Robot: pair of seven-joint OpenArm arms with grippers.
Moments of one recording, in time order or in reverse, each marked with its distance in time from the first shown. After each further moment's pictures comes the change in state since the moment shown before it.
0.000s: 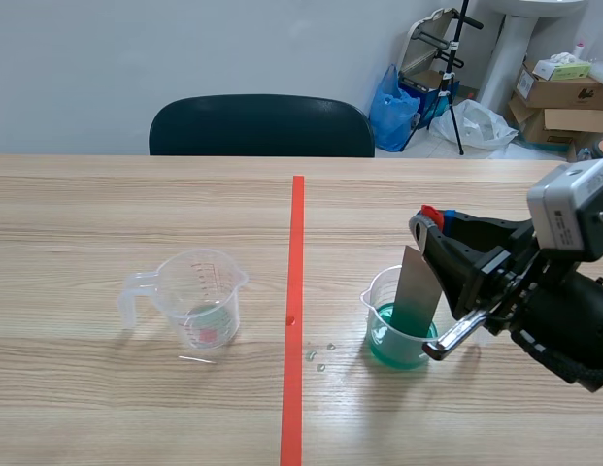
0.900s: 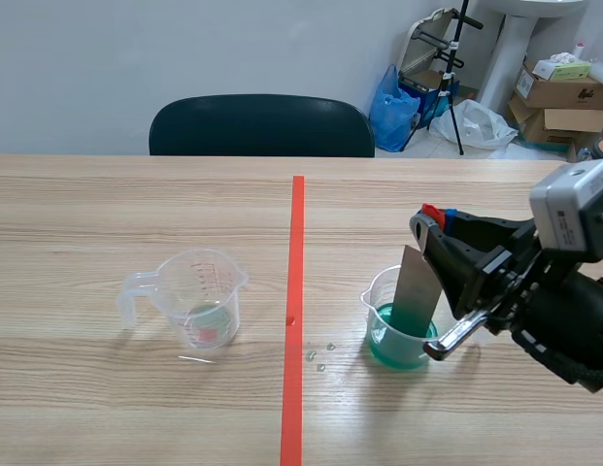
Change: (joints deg) left arm 0.0 0.0 0.0 0.0 0.0 0.0 0.0; right arm 0.0 0.1 0.0 0.0 0.0 0.0 1.2
